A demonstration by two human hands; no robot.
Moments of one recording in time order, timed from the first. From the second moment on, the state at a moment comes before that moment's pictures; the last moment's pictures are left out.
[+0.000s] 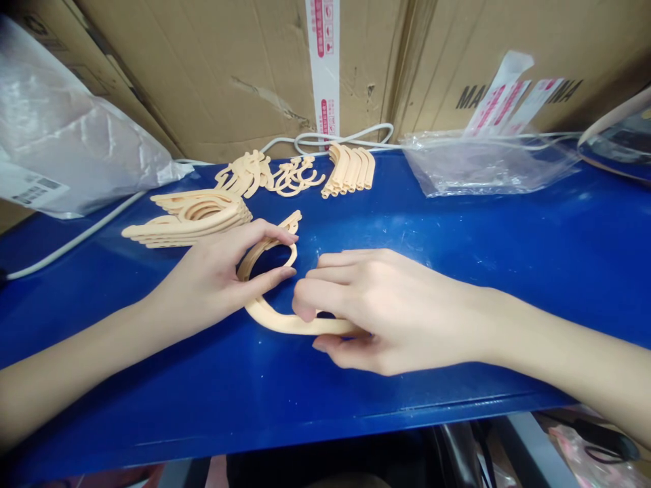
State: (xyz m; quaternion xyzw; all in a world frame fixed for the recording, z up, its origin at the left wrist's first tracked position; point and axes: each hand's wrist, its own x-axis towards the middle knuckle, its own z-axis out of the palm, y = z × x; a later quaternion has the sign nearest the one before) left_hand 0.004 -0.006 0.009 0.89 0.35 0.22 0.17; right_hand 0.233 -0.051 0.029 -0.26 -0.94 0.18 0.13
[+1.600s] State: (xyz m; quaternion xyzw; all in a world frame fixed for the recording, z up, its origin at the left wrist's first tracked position) left_hand -0.003 -0.008 0.024 0.96 0.20 0.10 0.18; right_hand 0.250 -0.015 0.010 -0.34 -0.90 0.11 0.23
